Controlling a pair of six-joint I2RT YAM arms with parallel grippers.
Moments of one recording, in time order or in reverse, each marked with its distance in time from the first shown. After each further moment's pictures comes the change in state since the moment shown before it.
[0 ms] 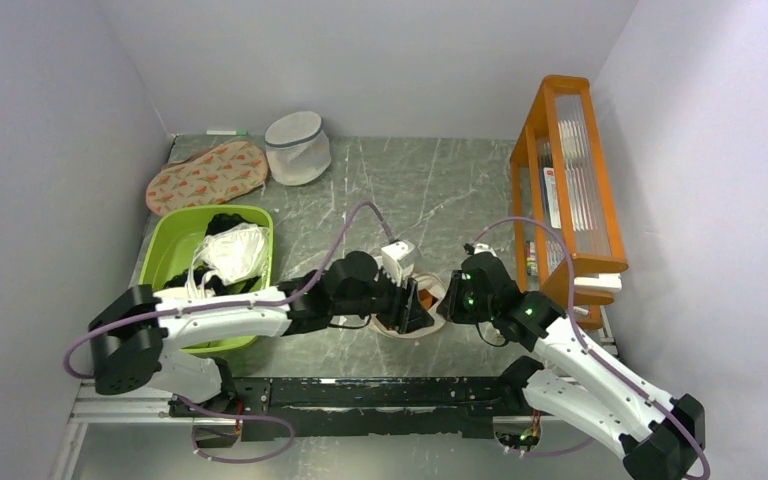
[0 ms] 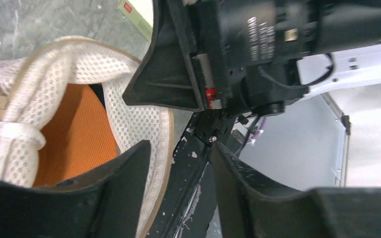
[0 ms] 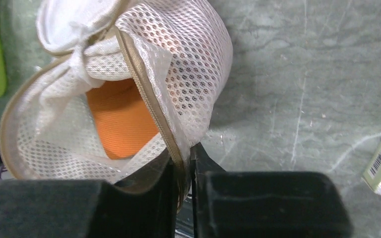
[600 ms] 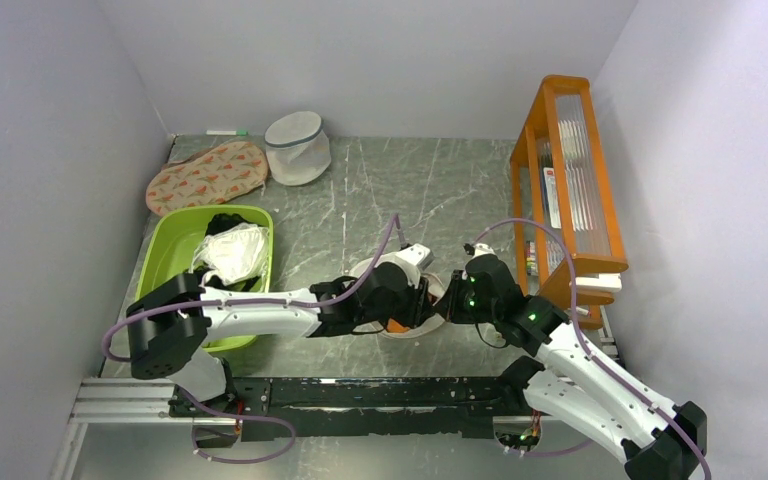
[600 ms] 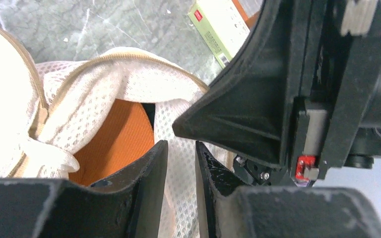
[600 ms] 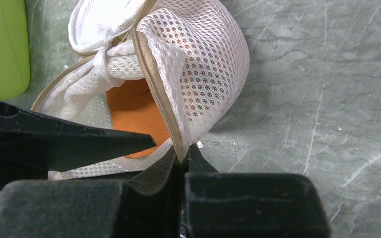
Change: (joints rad) left arm -0.077 0.203 0.077 -0.008 -0.302 0.002; right arm 0.000 -0.054 -0.035 0.079 -0.038 -0.008
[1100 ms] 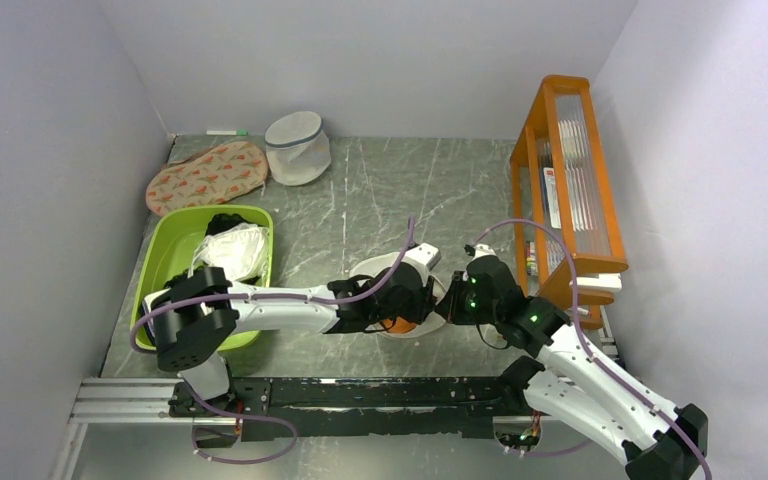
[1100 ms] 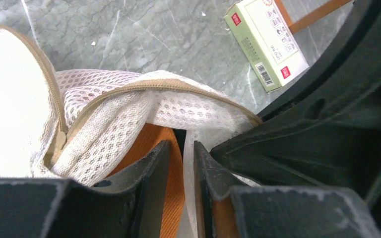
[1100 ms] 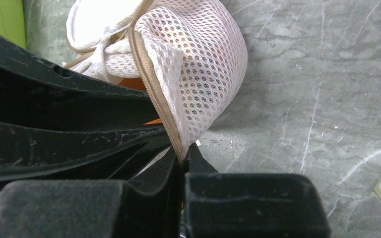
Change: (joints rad) left arm 0.003 0.117 0.076 -0.028 -0.100 0.014; right arm 0.000 -0.010 0.000 -0.016 0.005 -0.013
